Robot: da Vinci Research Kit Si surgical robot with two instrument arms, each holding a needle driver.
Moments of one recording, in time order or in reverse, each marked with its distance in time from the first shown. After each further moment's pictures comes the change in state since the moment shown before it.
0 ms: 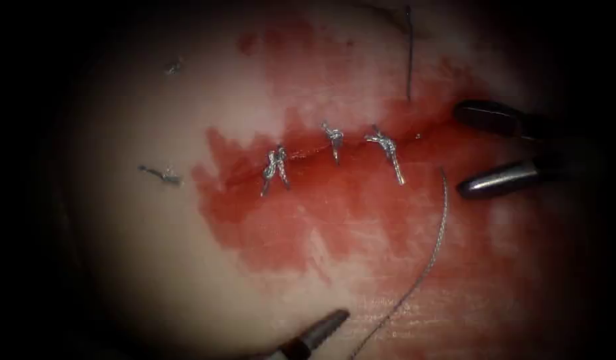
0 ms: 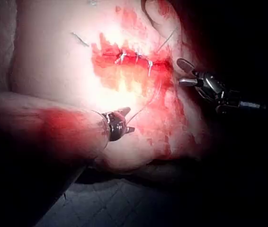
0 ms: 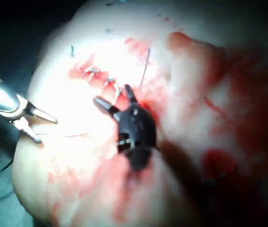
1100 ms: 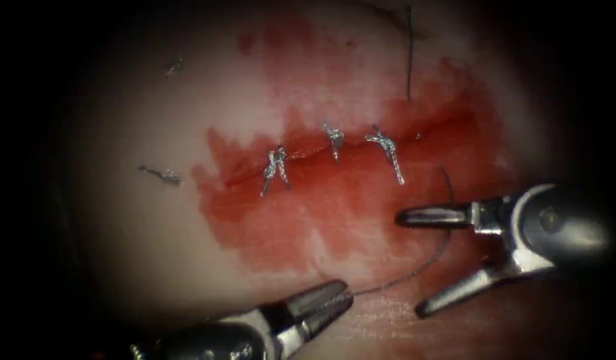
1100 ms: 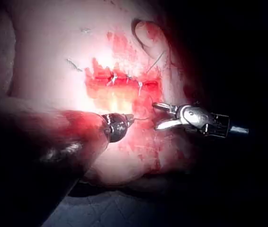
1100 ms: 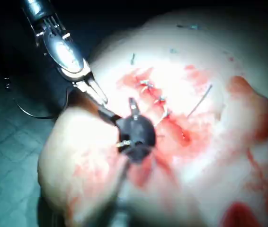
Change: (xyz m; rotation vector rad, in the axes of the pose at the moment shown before) right arm 0.000 -0.009 0.003 0.315 -0.293 -0.267; left arm 0.006 -0.005 -0.002 -0.073 0.078 -0.032
